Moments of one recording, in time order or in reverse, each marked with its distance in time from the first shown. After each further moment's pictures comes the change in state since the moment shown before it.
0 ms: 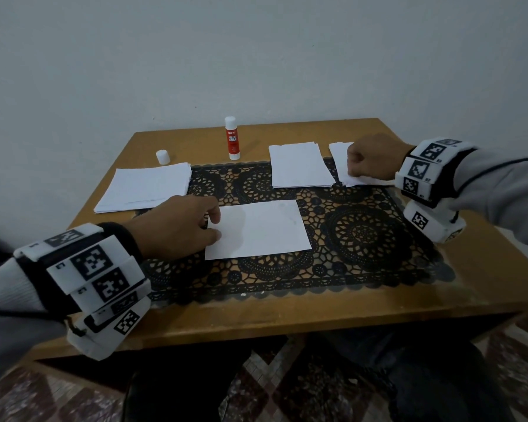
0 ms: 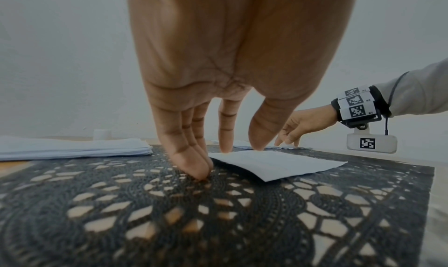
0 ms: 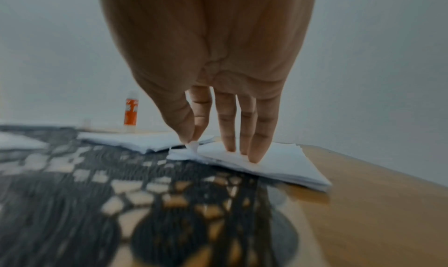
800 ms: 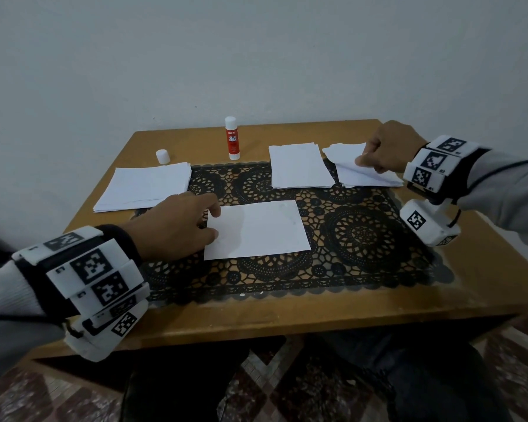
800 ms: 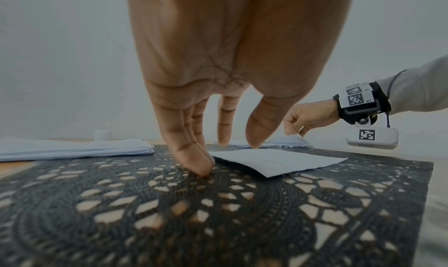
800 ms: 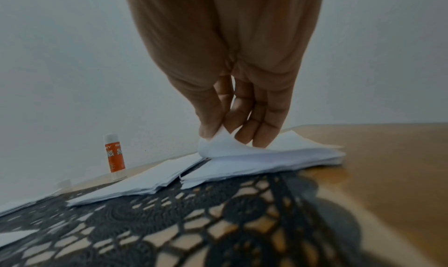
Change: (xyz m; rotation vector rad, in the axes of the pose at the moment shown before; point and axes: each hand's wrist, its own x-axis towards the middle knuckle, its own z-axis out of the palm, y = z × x) left_hand 0.000 -0.002 0.002 0.012 0.043 0.001; right_hand -0.005 0.013 -0.008 0.211 0.169 0.229
